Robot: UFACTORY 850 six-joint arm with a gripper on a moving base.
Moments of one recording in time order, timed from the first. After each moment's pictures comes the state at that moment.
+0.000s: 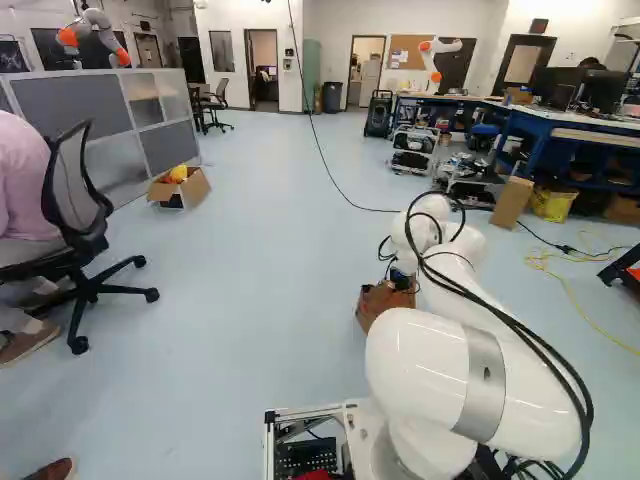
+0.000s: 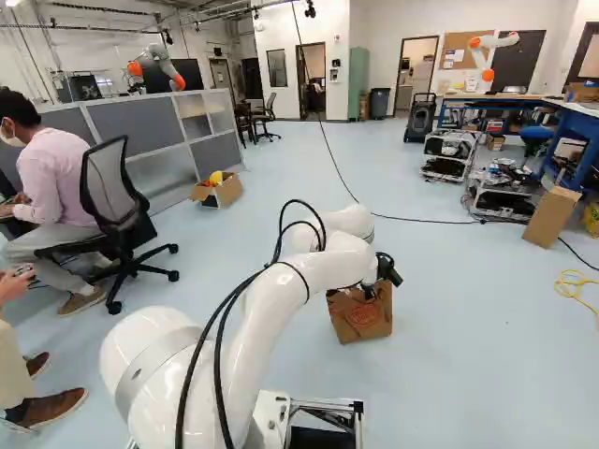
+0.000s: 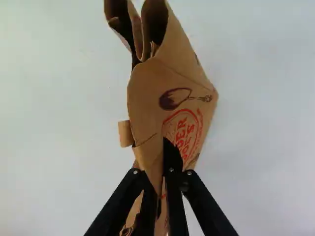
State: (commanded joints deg) arm -28.9 -97.0 -119.9 35.8 -5.0 0.0
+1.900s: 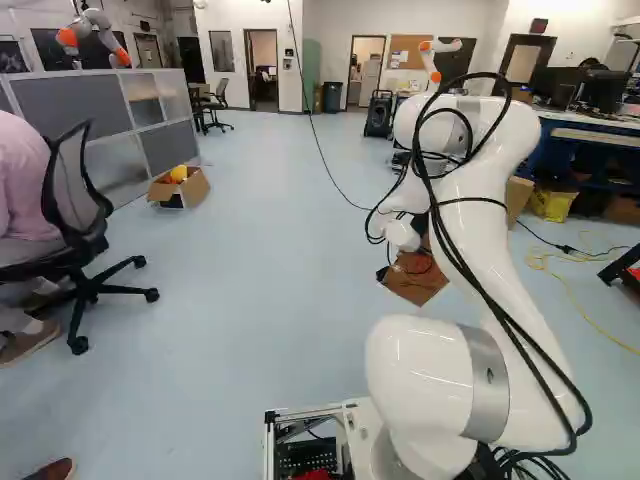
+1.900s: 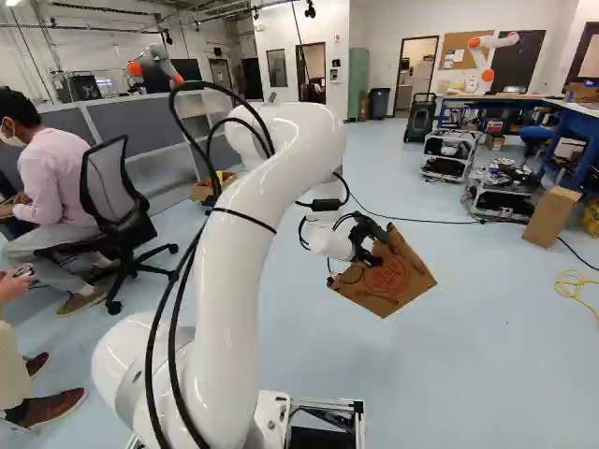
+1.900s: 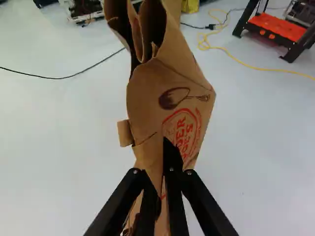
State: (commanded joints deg) arm -19.9 -48.5 -56.3 35.8 47.8 0.0
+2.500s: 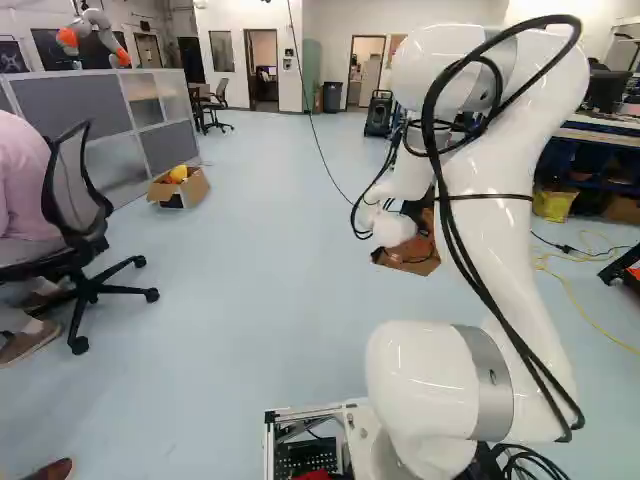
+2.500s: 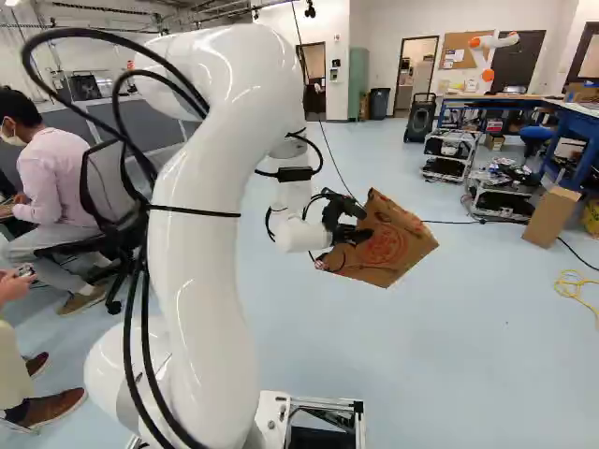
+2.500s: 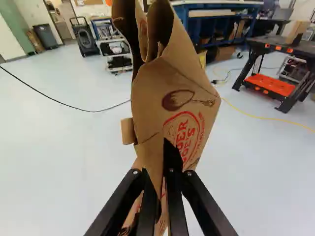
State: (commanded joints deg) arm -12.8 -29.9 -38.1 35.8 64.0 0.0
